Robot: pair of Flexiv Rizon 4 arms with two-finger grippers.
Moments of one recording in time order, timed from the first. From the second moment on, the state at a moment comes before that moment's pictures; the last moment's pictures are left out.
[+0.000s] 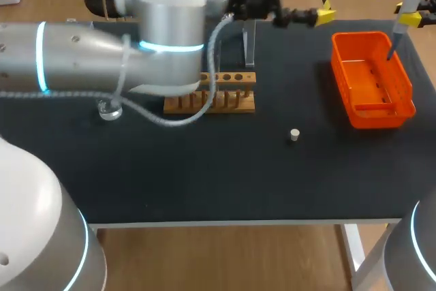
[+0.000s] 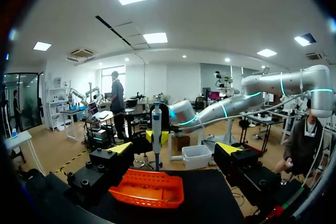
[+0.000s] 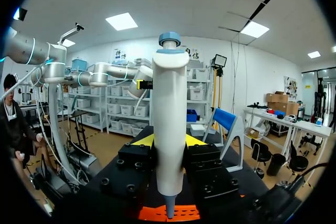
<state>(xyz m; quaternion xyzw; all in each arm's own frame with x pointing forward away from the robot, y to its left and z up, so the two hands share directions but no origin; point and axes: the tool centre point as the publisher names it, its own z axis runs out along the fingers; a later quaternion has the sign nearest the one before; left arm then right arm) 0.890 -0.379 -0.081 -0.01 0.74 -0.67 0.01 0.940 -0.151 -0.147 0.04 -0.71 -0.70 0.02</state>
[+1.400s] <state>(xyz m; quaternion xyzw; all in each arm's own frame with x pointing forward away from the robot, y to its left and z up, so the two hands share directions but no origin) 0.875 -0.232 -0.119 -0.04 0.72 -0.70 0.03 0.940 -0.151 -0.147 0.04 -0.71 -0.70 0.02</state>
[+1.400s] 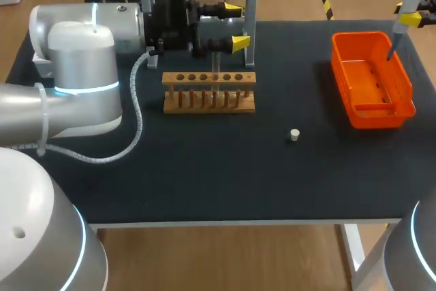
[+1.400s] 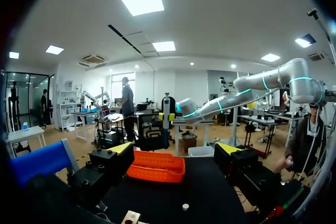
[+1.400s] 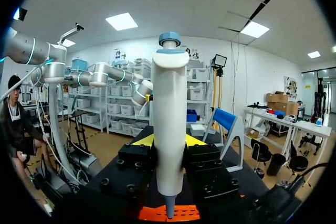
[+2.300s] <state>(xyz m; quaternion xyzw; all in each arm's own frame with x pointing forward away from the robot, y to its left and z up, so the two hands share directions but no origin) 0.874 -0.233 -0.119 -0.04 0.72 -0.70 0.04 0.937 -0.147 -0.147 0.05 -0.71 -0.70 0.02</state>
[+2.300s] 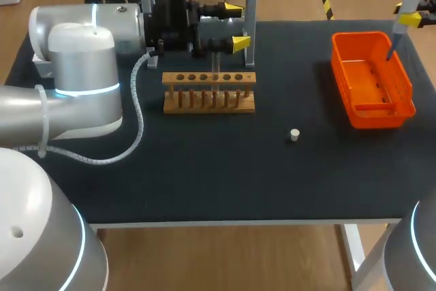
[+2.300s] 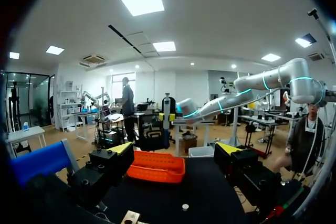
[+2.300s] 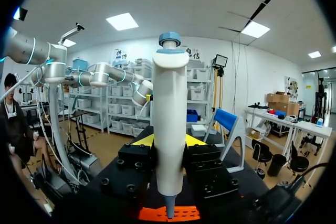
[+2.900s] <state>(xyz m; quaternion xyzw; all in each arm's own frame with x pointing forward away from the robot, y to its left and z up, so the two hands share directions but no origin) 0.874 -0.233 -0.119 -0.04 0.72 -0.70 0.04 0.897 -0.034 -0.147 0.06 -0.71 -0.70 0.06</state>
